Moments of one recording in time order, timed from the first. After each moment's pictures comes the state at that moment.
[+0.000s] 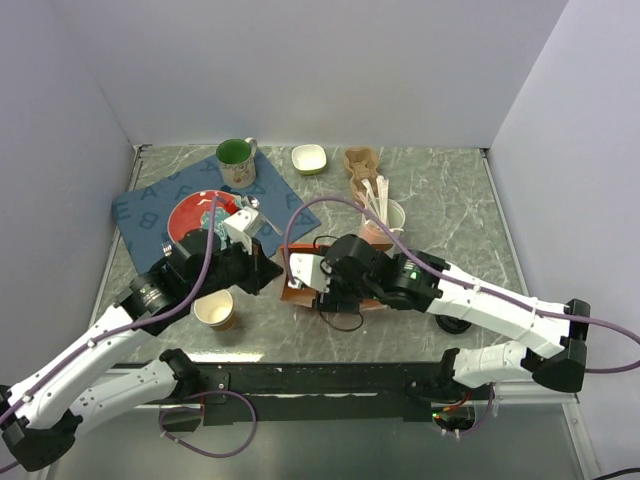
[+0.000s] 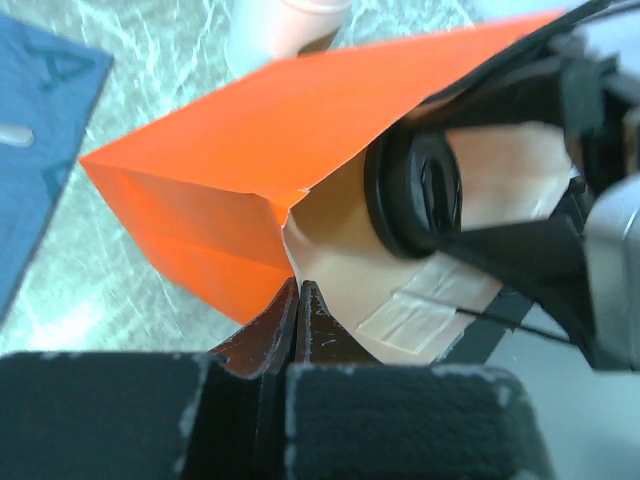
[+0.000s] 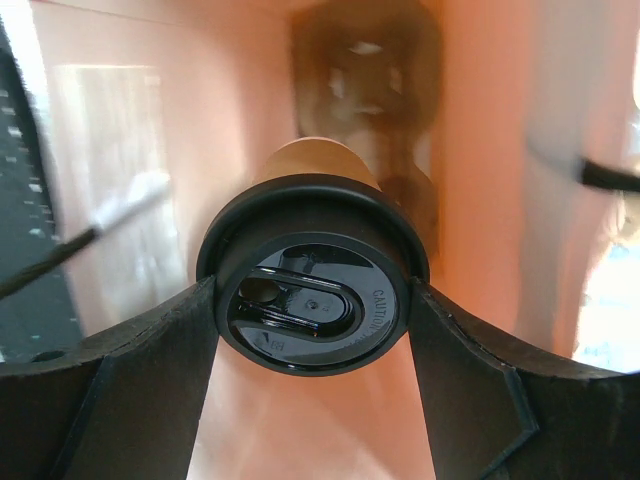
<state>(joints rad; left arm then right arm) -0.78 0.81 0.93 -0.51 0.13 -0.37 1.14 1.24 1.26 -0.87 0.16 -0.48</state>
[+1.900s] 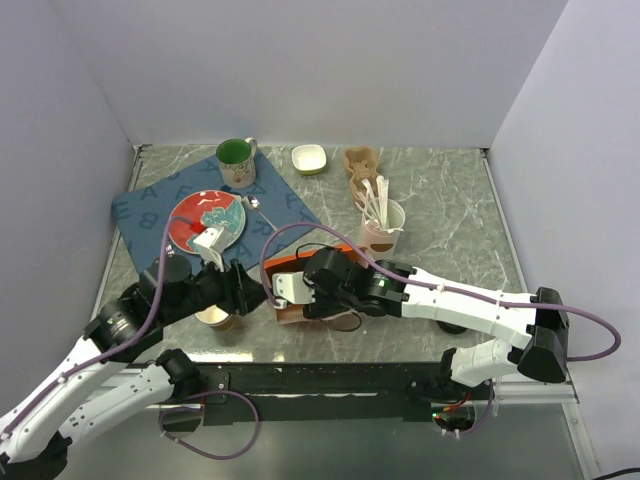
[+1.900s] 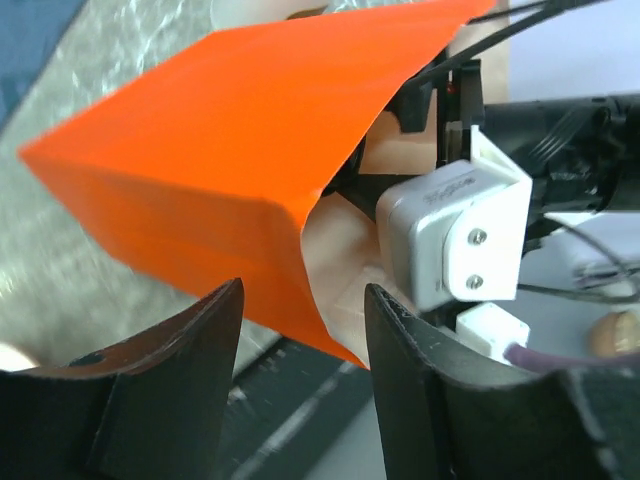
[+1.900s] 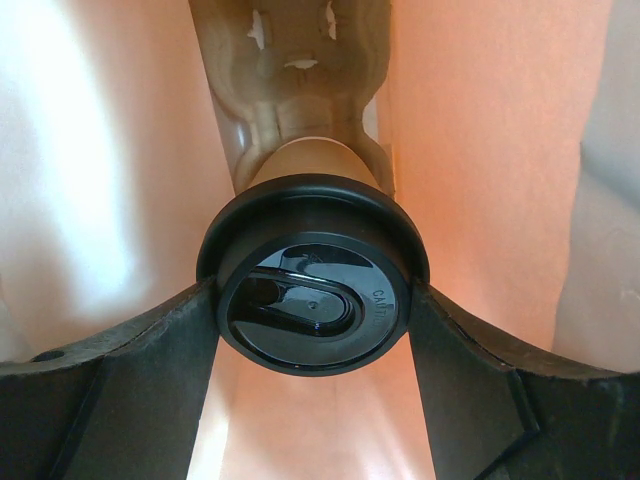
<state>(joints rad) -0.78 0.59 0.84 -0.60 0.13 -0.53 1.17 1.34 1.16 -0.70 0.27 -0.71</state>
